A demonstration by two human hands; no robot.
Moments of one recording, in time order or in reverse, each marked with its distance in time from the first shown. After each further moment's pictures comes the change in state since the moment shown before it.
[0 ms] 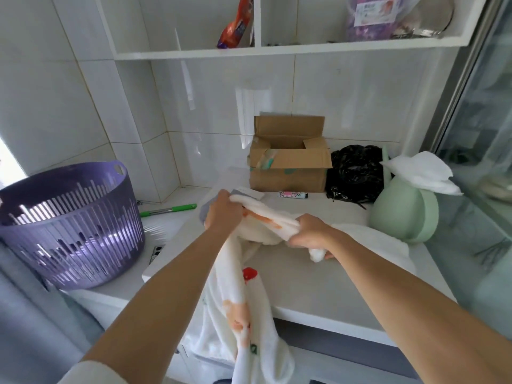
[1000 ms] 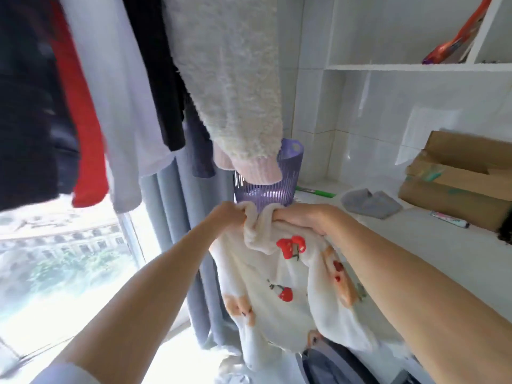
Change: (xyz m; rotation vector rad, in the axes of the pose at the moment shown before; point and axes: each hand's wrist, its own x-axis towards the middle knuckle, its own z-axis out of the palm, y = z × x) left_hand -0.248 -0.118 -0.251 0.334 0.146 -0.438; right_hand -0.183 -0.240 0.129 0.119 -0.643 -0.417
